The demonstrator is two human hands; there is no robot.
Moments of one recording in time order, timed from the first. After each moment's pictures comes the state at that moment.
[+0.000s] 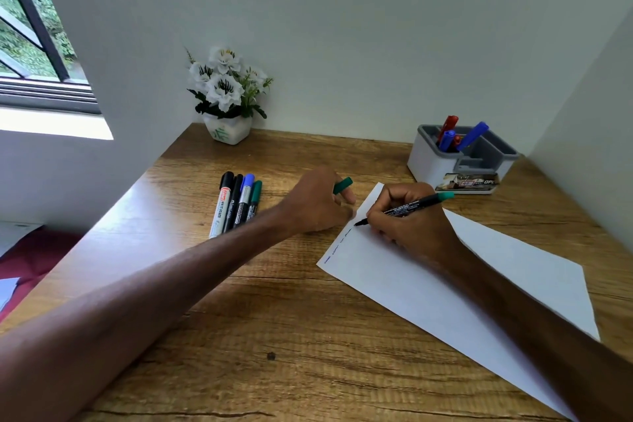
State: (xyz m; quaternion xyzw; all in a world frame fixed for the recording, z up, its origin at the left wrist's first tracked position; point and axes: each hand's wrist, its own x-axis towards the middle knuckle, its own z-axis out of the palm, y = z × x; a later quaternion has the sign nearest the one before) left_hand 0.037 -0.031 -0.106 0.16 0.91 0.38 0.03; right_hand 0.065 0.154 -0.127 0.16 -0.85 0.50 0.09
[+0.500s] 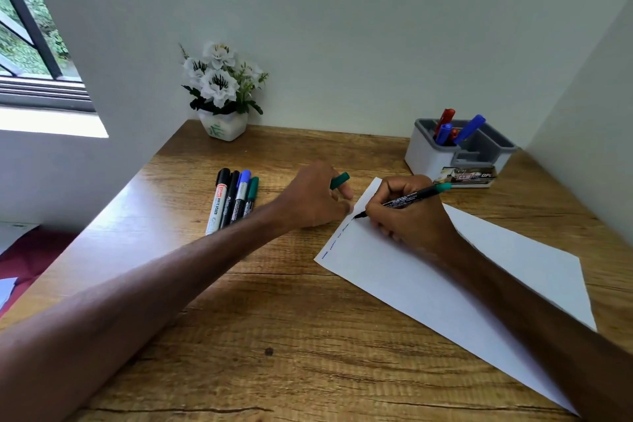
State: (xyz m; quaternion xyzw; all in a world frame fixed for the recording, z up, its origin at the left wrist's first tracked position) left_hand 0.037 -0.031 -0.105 0.16 0.91 0.38 0.04; right_hand 0.065 0.154 -0.126 0.13 -0.84 0.52 0.09
